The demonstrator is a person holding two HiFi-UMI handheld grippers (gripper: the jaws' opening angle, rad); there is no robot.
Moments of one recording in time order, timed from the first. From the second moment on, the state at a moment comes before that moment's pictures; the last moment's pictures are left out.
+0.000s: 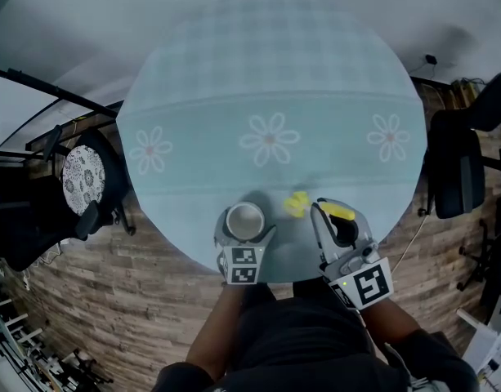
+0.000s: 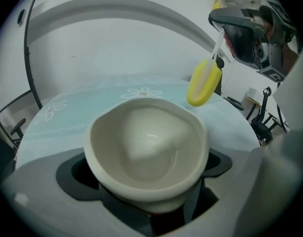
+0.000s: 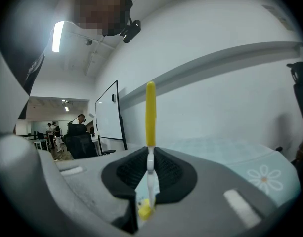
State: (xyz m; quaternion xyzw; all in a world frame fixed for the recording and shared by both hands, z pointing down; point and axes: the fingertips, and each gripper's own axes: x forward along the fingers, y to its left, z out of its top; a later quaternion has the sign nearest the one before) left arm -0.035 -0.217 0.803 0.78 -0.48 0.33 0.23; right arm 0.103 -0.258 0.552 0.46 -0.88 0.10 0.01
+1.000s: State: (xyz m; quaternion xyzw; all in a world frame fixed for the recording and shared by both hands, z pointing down) left arm -0.044 -0.212 0.790 0.79 -0.50 0.31 0.17; right arm 0.084 -0.239 0.546 0.45 -0.89 0.10 0.01
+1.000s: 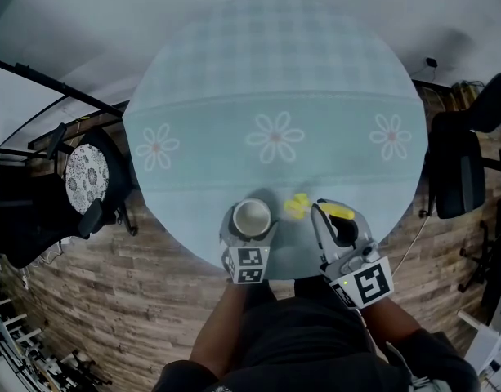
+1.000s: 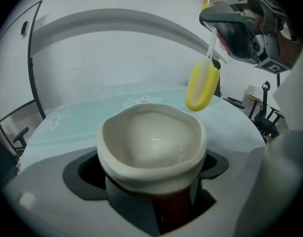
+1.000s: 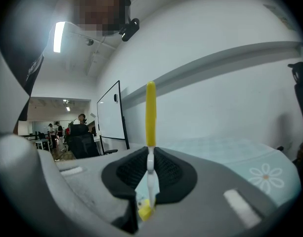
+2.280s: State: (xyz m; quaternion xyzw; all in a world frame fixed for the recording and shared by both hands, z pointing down) left arm -0.050 -0.232 0.483 0.83 -0.54 0.13 -0.07; right arm 0.073 -0.140 0.300 0.45 -0.88 -0.12 -0.12
